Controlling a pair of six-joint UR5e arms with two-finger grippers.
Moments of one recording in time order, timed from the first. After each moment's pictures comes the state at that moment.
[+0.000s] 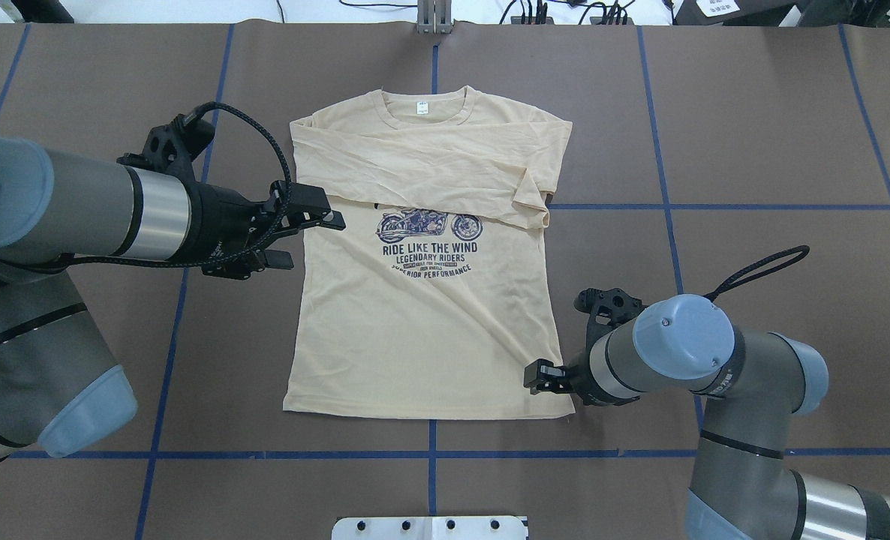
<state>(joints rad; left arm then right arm) -0.66 -1.92 -1.99 -2.20 -1.97 -1.74 0.37 -1.33 1.87 -1.22 1.91 1.52</state>
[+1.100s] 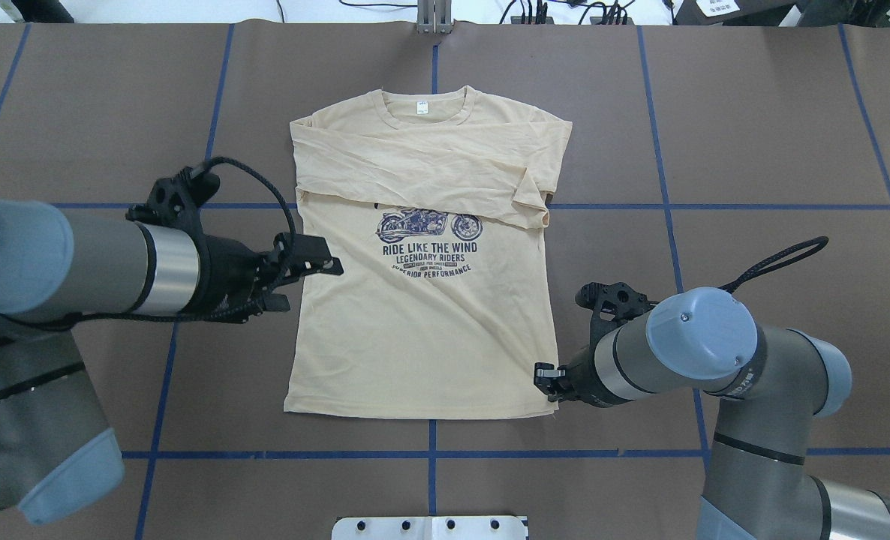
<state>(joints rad) -0.52 -1.84 -2.05 -2.14 -1.85 -1.76 0.38 -1.34 1.98 -1.23 1.92 1.52</state>
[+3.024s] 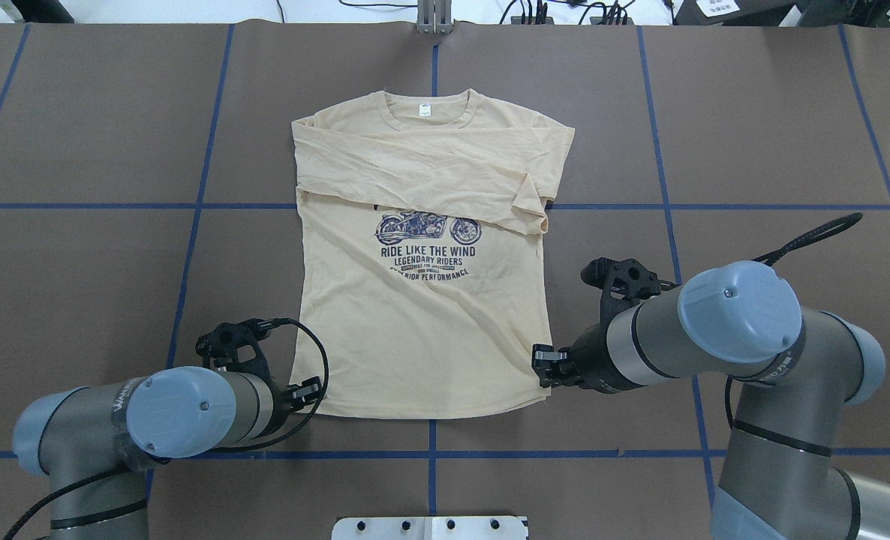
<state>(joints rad) -0.25 -1.83 -1.95 -1.81 -1.61 -1.73 0.42 -1.34 2.05 -1.23 1.95 1.53</state>
